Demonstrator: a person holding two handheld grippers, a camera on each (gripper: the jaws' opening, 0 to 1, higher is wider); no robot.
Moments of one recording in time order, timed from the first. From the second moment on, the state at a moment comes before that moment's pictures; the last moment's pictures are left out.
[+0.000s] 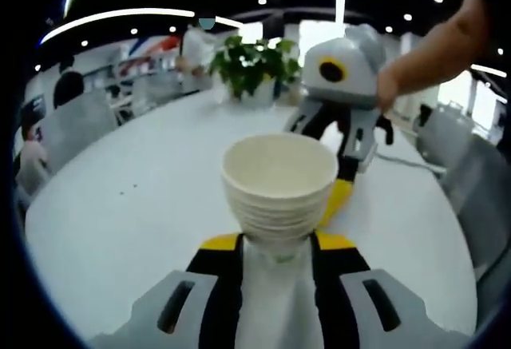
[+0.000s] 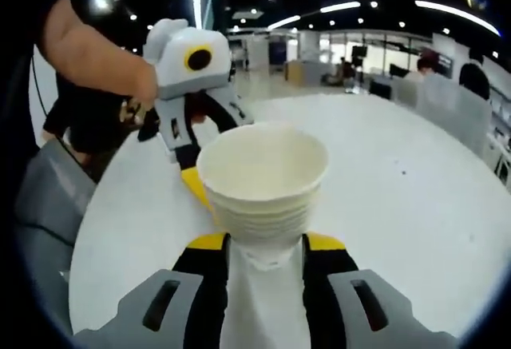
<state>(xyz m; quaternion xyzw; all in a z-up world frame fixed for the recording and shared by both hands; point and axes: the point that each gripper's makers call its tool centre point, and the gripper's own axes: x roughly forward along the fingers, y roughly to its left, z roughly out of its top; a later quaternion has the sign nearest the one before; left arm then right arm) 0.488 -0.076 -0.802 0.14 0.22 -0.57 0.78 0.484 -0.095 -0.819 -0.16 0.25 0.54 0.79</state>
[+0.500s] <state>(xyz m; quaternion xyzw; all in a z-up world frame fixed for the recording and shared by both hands) 0.528 -0.052 -0.773 0.10 0.19 -0.47 0.85 0.499 -0.116 -0.795 -0.14 0.25 0.51 0.81</state>
